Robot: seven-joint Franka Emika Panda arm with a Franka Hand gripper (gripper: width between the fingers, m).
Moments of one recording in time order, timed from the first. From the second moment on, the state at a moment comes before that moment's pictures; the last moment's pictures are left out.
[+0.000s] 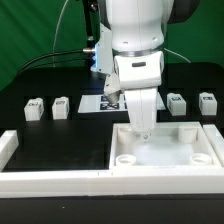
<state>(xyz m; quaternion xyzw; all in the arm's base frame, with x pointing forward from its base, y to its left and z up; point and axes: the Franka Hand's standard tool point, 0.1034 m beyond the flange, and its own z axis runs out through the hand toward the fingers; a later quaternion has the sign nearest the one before) 0.484 0.038 0.016 -0.73 -0.68 0.01 0.06</state>
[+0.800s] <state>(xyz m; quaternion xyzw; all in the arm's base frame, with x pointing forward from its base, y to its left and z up) 0.458 0.038 0.055 -0.76 -0.65 0.01 0.04</state>
